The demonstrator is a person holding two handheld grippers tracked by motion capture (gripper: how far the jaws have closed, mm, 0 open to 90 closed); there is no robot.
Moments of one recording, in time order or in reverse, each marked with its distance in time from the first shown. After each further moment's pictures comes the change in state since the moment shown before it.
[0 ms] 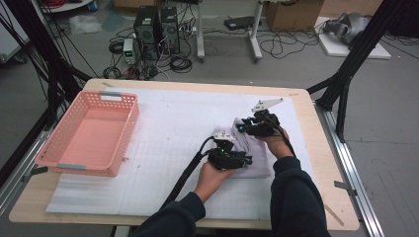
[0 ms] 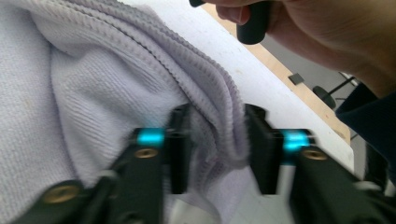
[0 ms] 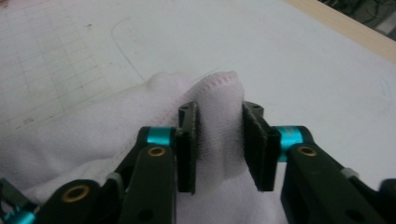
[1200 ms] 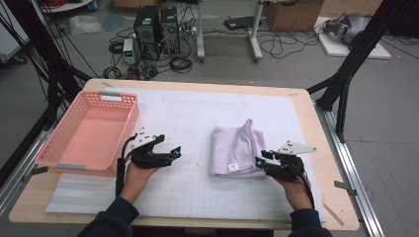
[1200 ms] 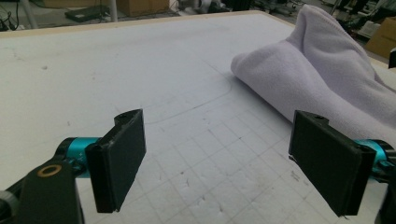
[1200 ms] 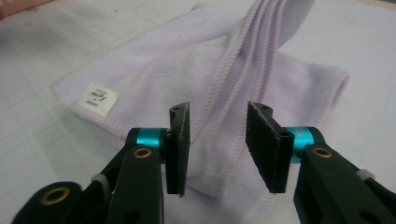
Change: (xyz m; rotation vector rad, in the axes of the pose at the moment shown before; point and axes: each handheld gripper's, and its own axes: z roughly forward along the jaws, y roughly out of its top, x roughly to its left) left arm 0.100 -0.050 -0.169 -0.229 0.360 0.161; right arm 0.082 -0.092 -0.073 -0.118 -0.120 0.142
